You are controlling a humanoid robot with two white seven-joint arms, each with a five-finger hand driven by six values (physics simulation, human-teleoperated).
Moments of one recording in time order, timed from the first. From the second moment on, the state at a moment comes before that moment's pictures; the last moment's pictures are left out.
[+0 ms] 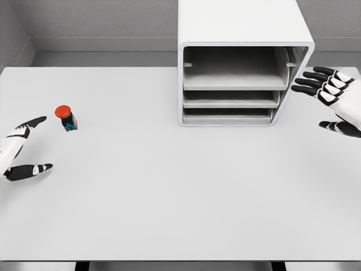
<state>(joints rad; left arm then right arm) 0.14 0.48 0.20 -1.43 -0.36 -0.61 -0.15 -0.02 -1.13 0.16 -1.76 0.45 -0.61 -0.20</state>
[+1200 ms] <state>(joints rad) -0.33 0.48 0.17 -1.34 -0.79 -0.61 -0.61 -0.44 -0.87 0.53 -1.69 0.45 -0.61 -0.08</state>
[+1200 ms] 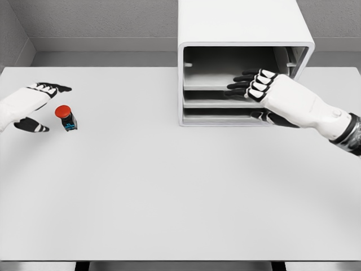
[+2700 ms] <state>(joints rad) -0.37 0.45 0.10 -1.32 -0.89 -0.61 -0.61 -0.69 -0.79 0.85 -1.43 0.22 -0.61 -0.07</state>
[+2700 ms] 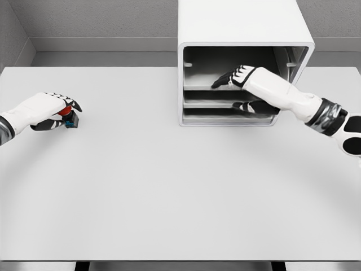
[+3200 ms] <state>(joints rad) -0.36 0.45 0.10 -1.32 -0.88 -0.61 -0.61 -0.73 -0.71 0.86 -1.31 0.22 -0.61 -0.06</state>
